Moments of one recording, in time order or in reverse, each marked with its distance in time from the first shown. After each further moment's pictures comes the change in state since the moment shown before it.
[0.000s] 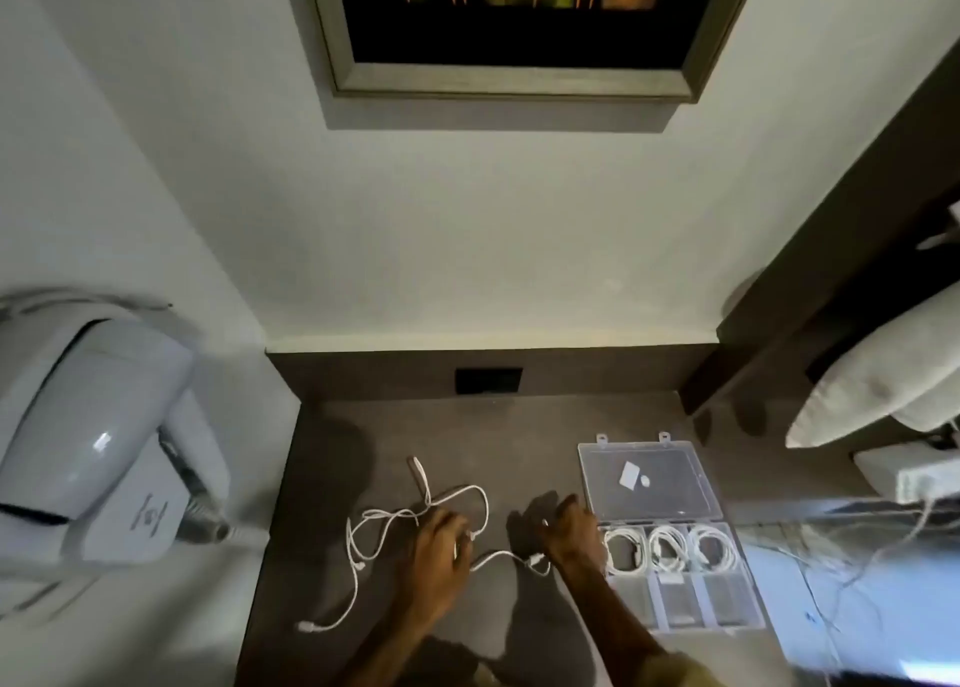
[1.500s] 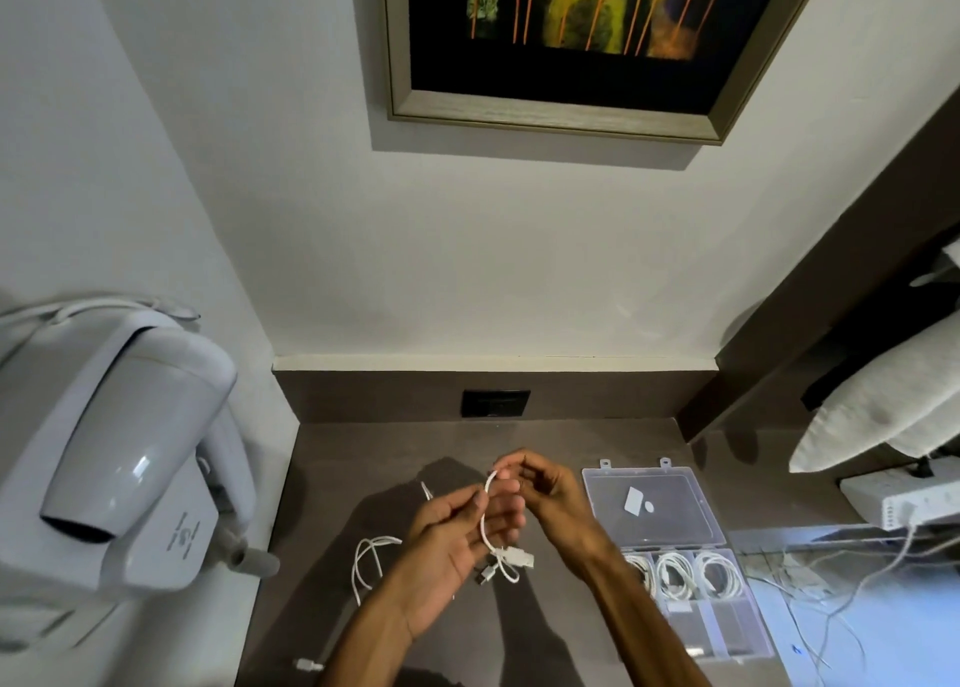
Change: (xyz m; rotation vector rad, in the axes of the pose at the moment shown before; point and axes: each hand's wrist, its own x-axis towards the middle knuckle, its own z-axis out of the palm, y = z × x) left_hand 0.002 0.069 -0.140 -1.699 -0.424 -0.208; right_hand -0.068 -0.101 -0.087 0.875 -0.352 -0.641
